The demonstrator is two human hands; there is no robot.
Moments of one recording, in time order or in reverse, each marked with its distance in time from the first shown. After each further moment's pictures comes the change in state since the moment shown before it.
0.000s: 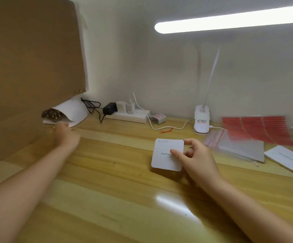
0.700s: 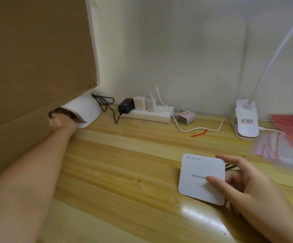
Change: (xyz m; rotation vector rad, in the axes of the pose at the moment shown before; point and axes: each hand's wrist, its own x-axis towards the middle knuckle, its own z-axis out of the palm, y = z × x) left_hand 0.151 -0.027 0.031 0.146 0.079 -0.155; right_hand -0.006 -0.002 0.015 -0.041 -0.076 -0.011
